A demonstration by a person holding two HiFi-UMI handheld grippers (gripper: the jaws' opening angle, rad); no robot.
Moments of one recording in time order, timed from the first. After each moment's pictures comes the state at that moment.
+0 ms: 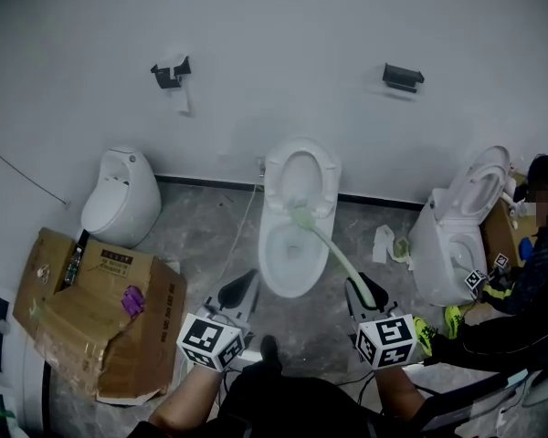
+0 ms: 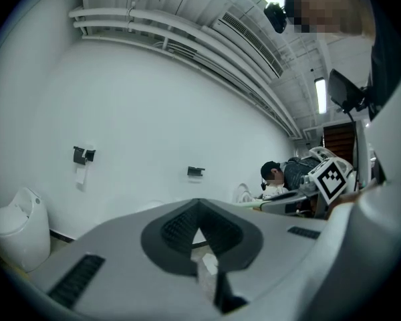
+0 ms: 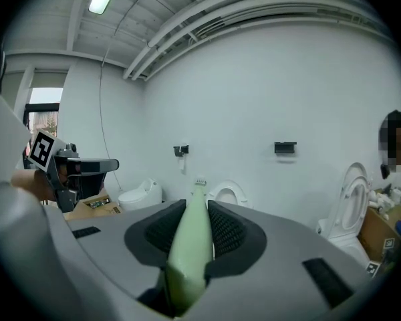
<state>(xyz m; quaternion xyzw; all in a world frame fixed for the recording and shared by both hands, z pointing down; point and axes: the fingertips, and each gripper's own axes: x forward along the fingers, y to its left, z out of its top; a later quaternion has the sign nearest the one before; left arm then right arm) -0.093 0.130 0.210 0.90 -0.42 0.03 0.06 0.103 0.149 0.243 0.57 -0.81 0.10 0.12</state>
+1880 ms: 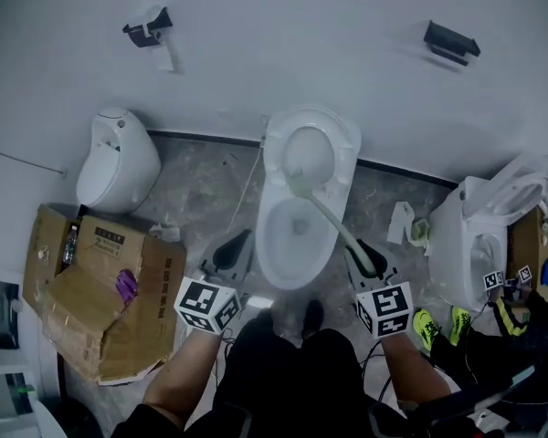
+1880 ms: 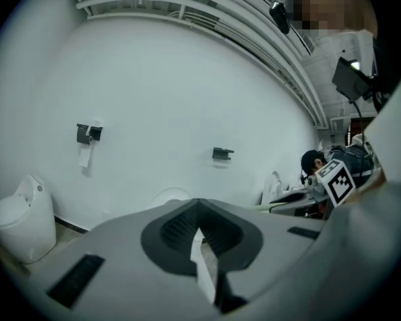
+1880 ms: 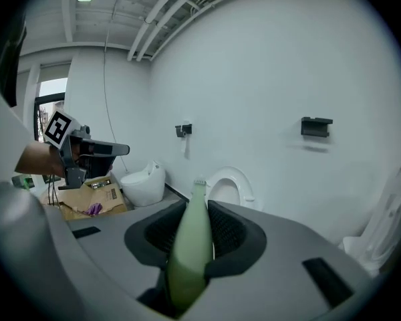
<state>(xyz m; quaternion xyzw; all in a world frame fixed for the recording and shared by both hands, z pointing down) -0.049 -0.099 0.290 0.87 -0.48 0.08 0.11 0.154 -0.081 0.337 0.49 -0.85 0.11 0.18</state>
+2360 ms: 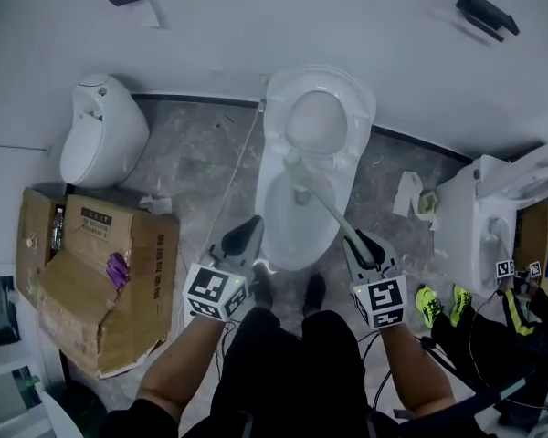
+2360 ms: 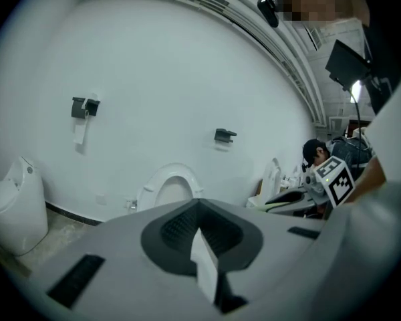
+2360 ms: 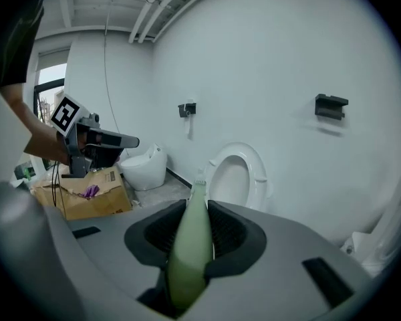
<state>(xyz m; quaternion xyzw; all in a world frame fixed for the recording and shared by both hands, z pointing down) -0.060 -0.142 0.388 0.88 -0.45 0.11 0.14 0.121 -0.111 0.435 0.47 -0.84 0.12 0.24</state>
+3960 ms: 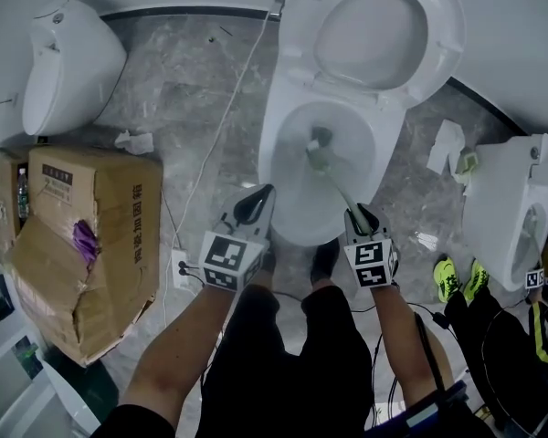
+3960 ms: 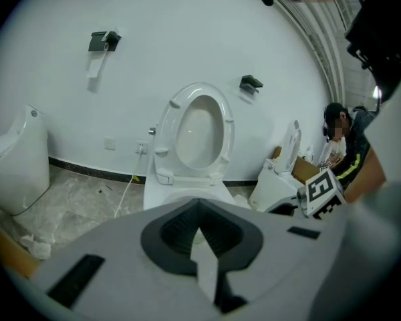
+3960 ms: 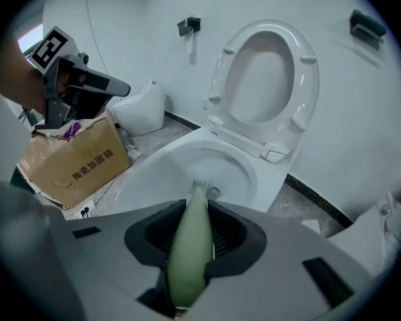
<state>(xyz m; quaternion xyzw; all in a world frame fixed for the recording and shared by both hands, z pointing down) -0.095 -0.171 0.681 0.84 -0.45 0.21 0.25 0.084 -0.123 0.783 0.41 -0.78 0.21 0.41</state>
